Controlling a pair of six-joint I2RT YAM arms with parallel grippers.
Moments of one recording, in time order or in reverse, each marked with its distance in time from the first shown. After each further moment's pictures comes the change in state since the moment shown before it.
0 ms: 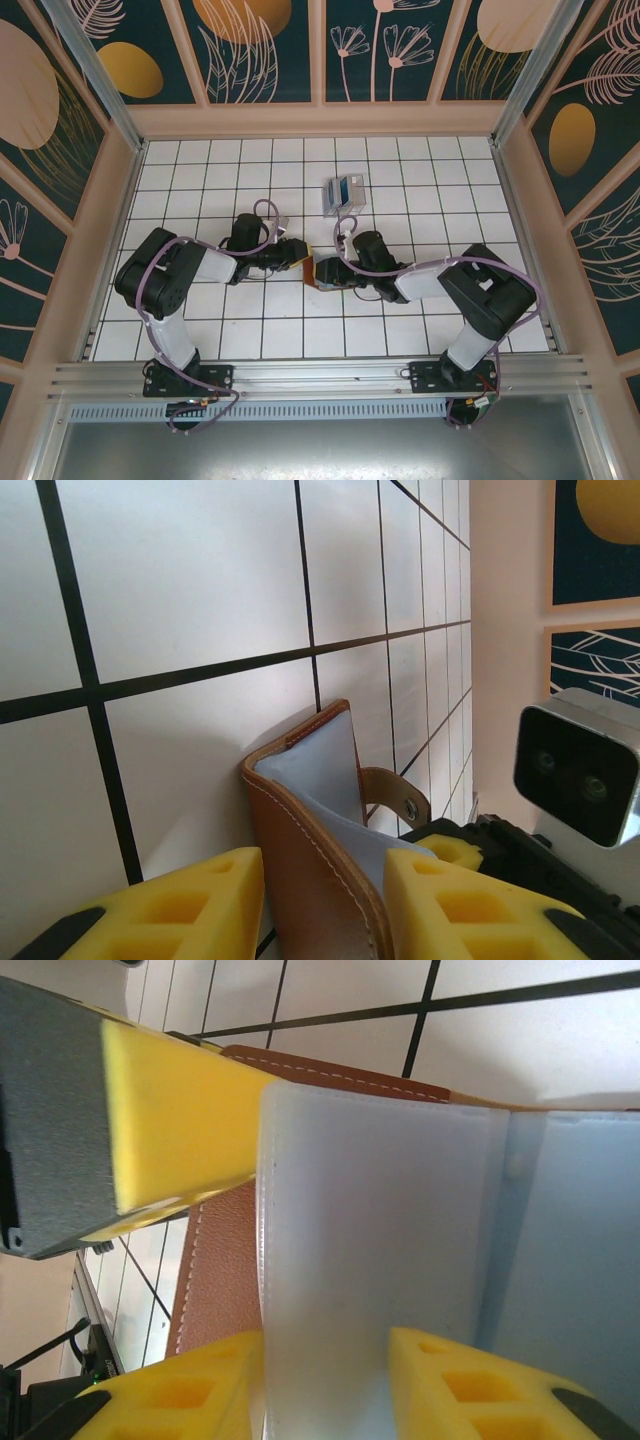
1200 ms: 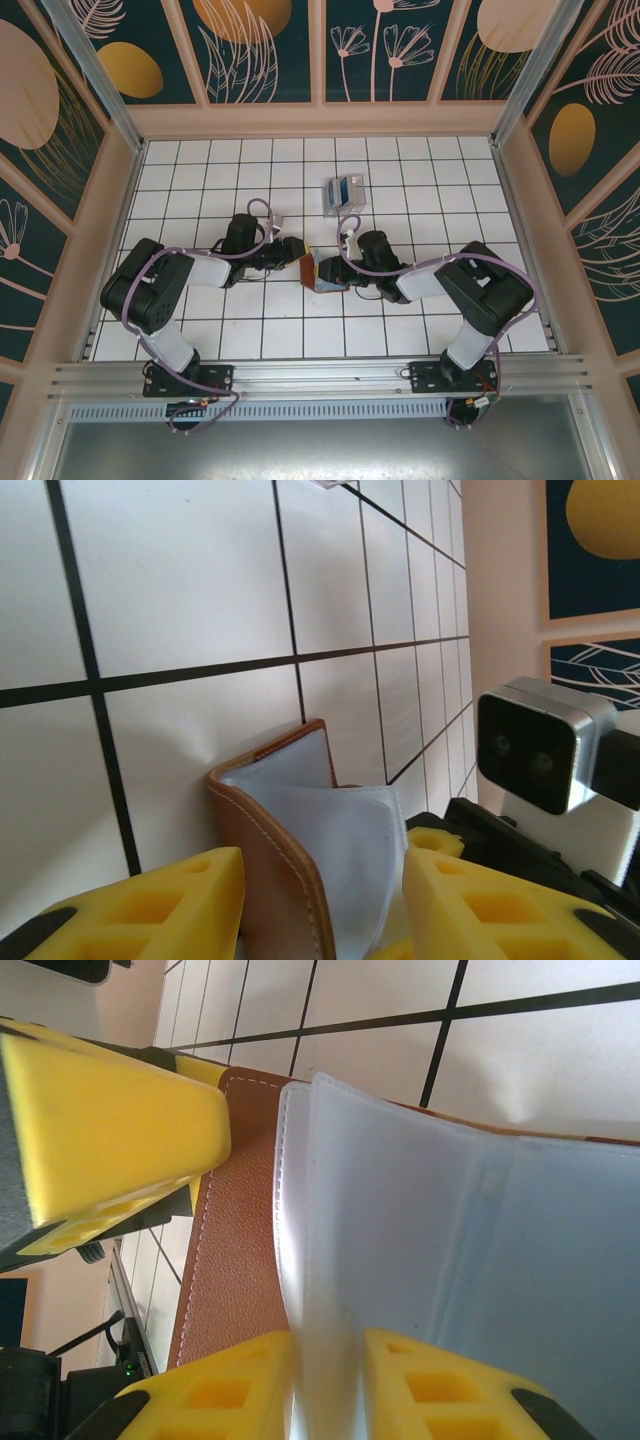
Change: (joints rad) left arm 0.000 -0.113 -0.040 -0.045 -0.053 0.015; right arm -0.032 0.022 -0.025 0.102 -0.070 0.027
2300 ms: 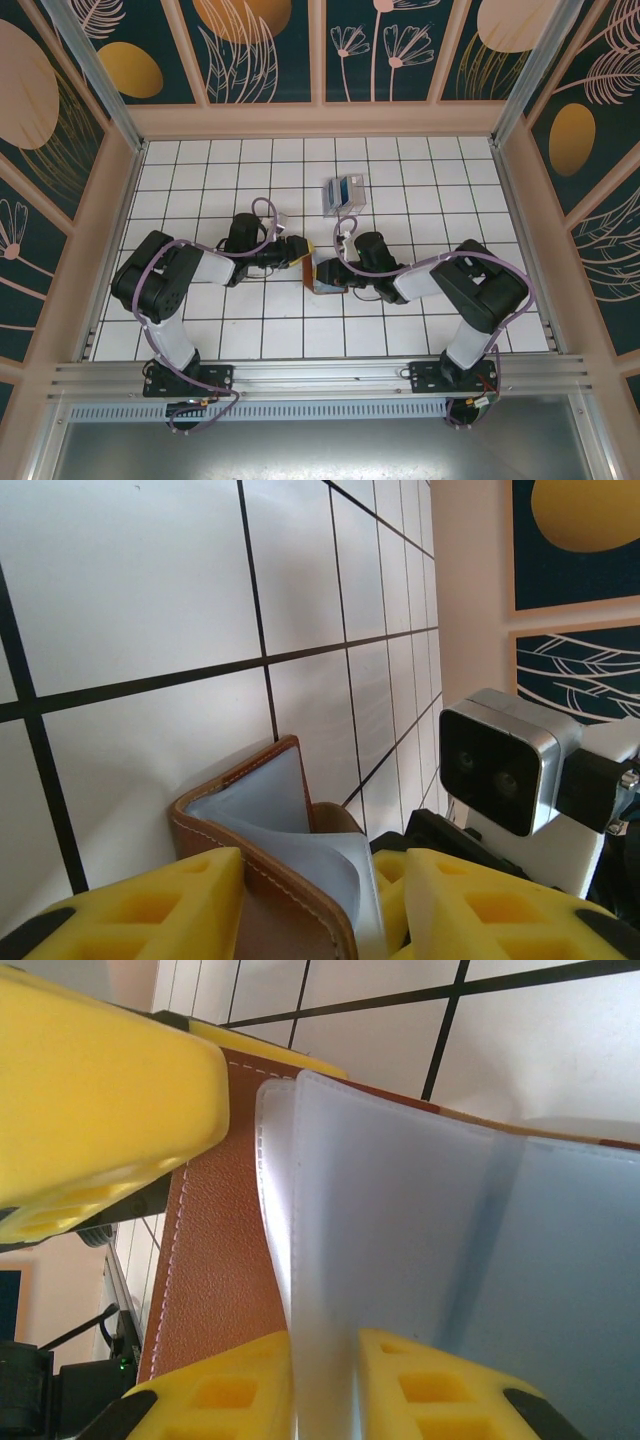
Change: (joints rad) left arm 0.000 0.083 0.019 0.114 0.068 -0.058; right arm 0.018 0.026 0.011 0.002 0.001 -0.005
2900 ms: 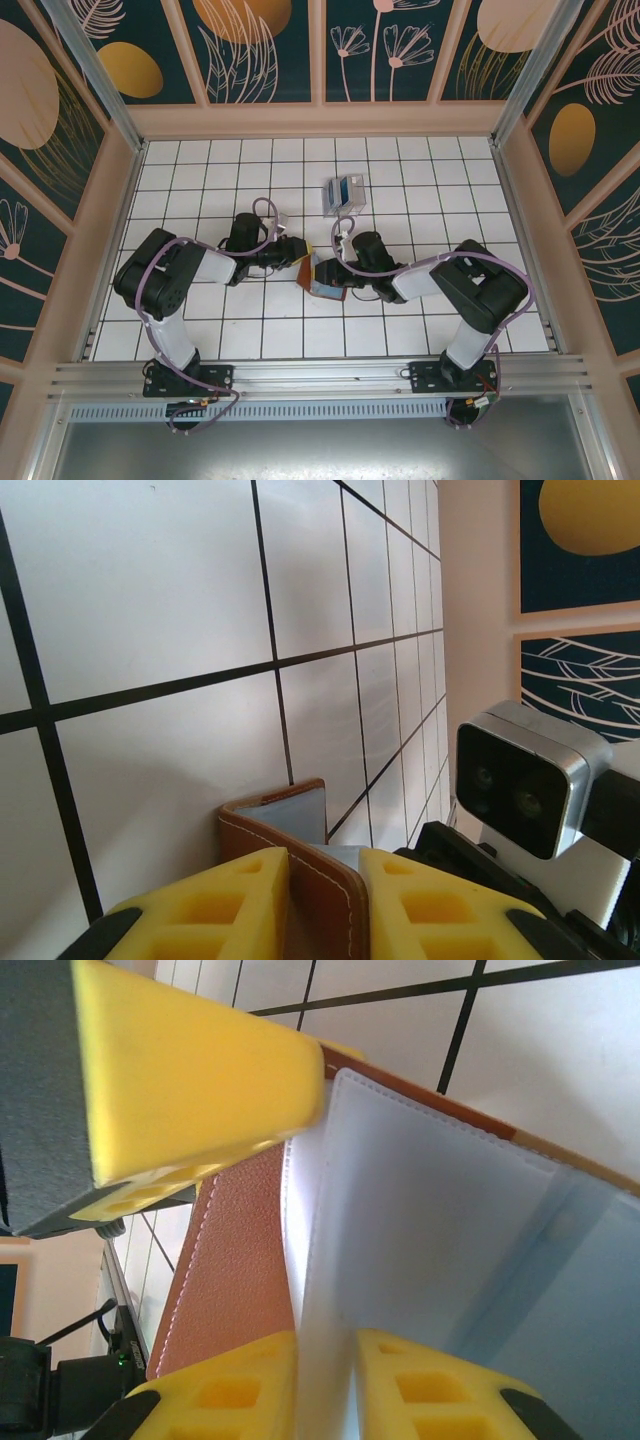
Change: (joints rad) left arm 0.000 0.025 0.013 -0.002 0.000 -0.003; right arm 0.013 0.000 0.017 -0.025 0.003 -0.011
